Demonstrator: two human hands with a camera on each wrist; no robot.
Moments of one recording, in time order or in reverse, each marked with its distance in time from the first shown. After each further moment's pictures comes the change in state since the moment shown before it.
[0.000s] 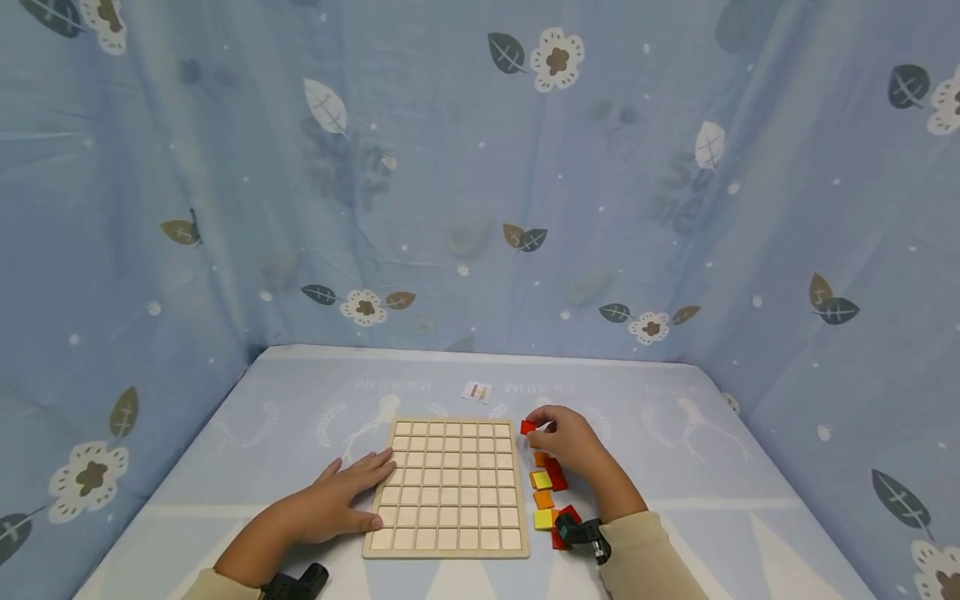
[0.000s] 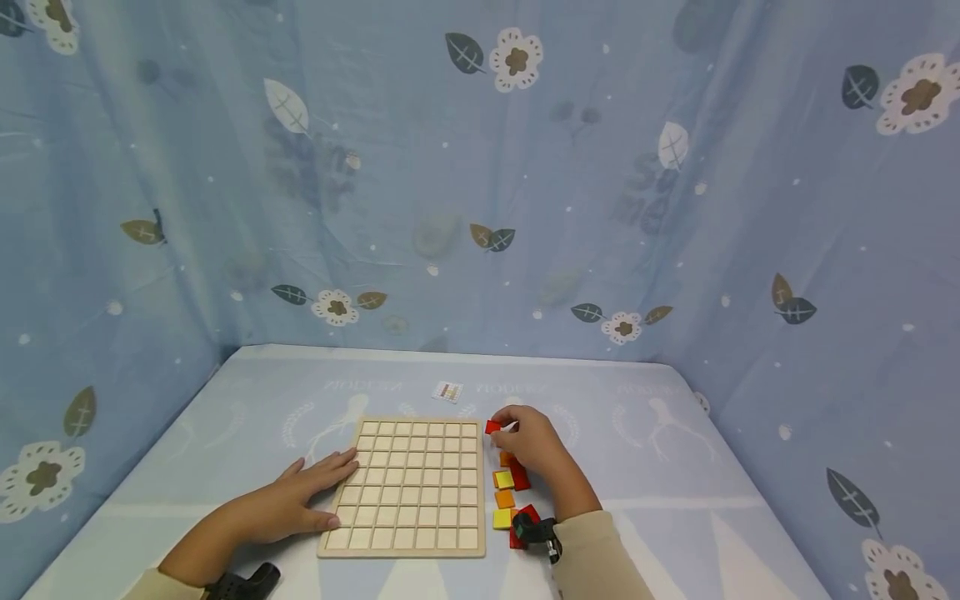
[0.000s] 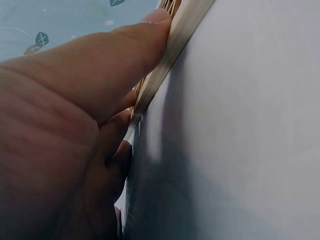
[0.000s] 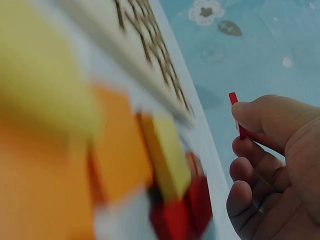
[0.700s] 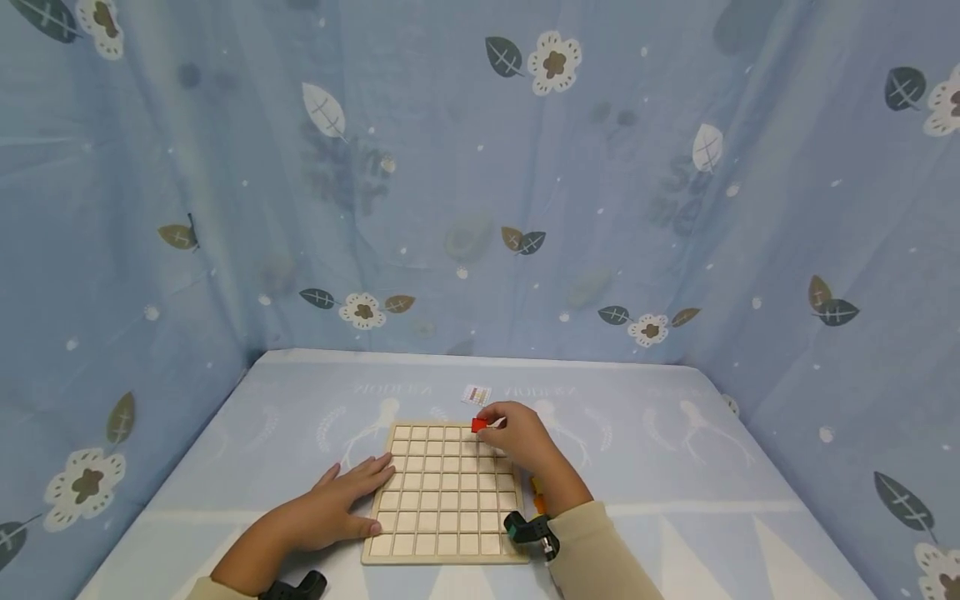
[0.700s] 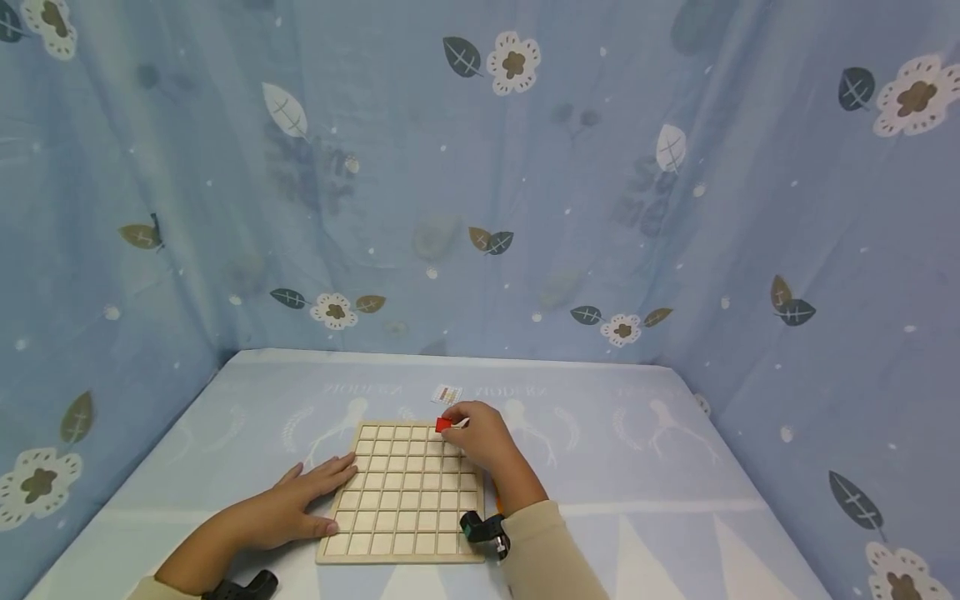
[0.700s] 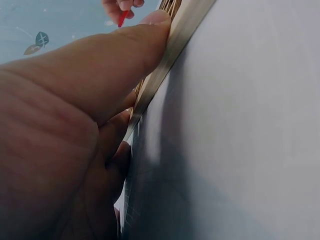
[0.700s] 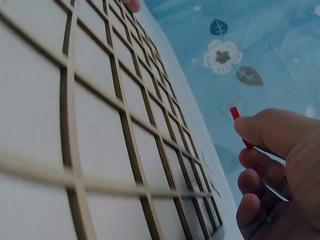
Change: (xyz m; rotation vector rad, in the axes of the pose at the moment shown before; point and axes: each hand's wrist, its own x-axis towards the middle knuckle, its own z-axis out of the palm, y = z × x) left_hand 0.003 -0.004 0.000 -0.002 0.001 0.003; right_hand 0.013 -0.051 0.045 0.054 -0.060 -0.184
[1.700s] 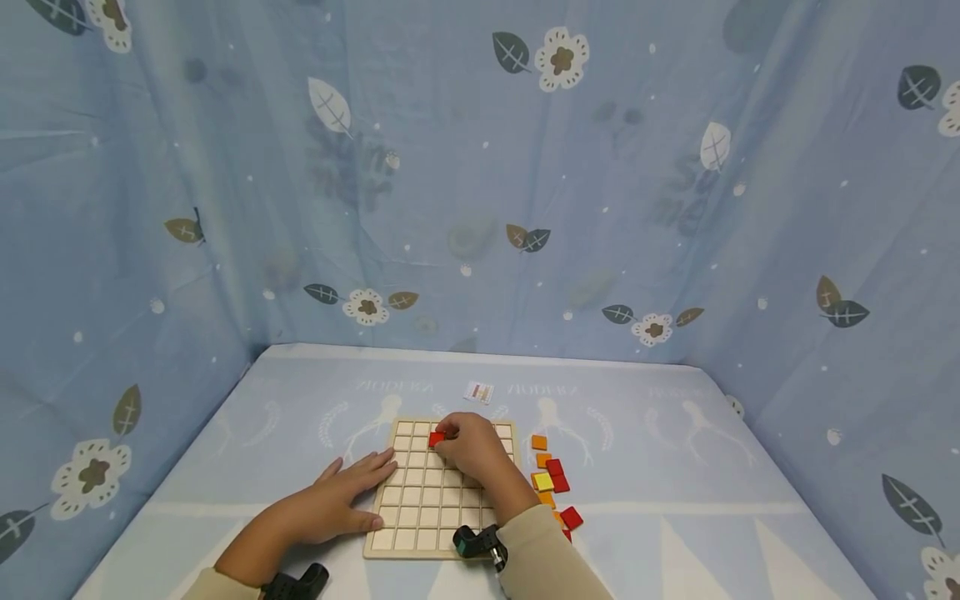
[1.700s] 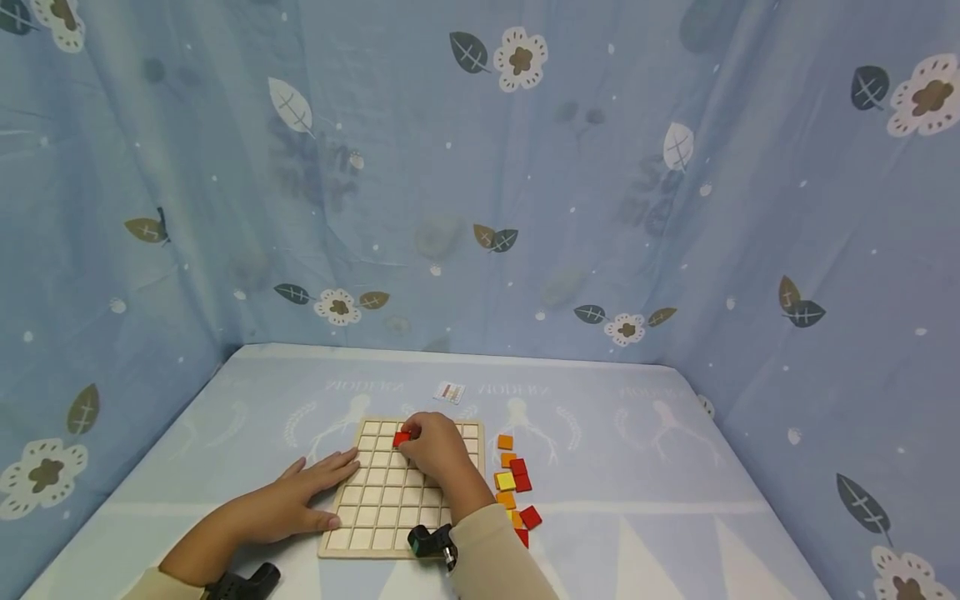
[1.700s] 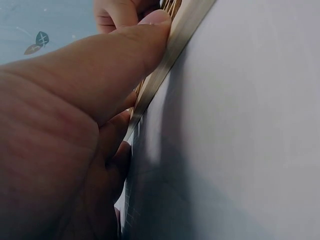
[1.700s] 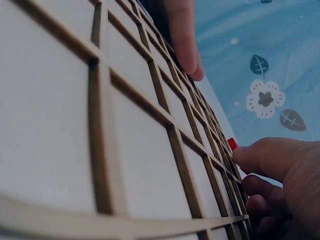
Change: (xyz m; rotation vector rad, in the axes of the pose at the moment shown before) left_hand -0.003 0.007 -0.001 -0.008 0.004 -0.015; right_hand 0.012 -0.030 0.071 -0.032 -0.028 0.023
